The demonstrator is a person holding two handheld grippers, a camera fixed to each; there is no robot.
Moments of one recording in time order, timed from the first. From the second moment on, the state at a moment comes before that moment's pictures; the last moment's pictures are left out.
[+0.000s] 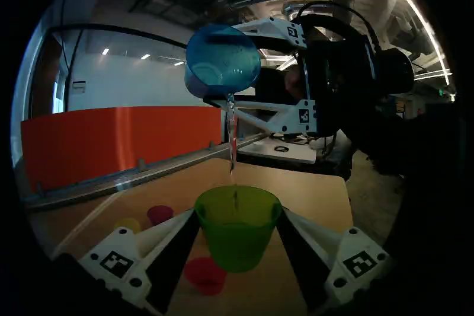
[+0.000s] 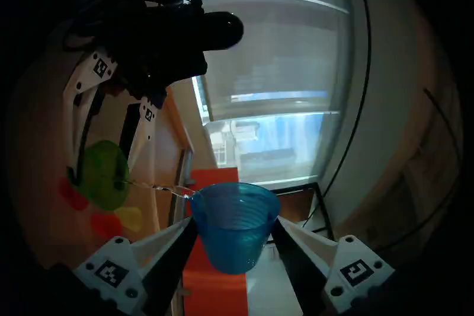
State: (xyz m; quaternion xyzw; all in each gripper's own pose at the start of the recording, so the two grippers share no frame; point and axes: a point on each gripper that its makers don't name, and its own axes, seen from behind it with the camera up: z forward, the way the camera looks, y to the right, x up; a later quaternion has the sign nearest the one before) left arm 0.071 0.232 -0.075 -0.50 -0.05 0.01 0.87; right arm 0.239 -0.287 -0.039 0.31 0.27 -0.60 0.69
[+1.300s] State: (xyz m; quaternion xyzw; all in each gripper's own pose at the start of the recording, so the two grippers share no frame) left arm 0.074 0.228 -0.065 -0.49 -0.05 0.01 0.87; right arm 0.242 -0.291 -0.038 0.27 0.31 -0.66 0.63
